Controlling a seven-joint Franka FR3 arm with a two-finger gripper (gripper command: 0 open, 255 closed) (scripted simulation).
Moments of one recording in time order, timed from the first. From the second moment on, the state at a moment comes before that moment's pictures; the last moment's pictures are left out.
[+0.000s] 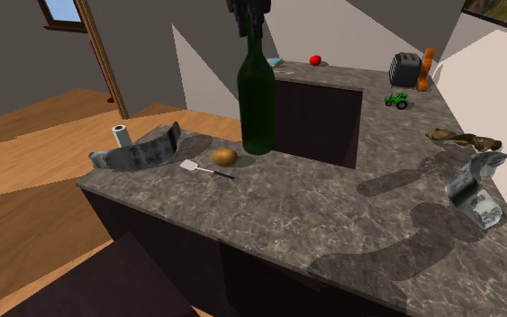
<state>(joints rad) 0.05 0.05 0.09 -1.43 -0.08 1.56 0.39</state>
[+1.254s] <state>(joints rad) 0.27 0.08 0.30 -1.56 -0.13 1.68 0.83</state>
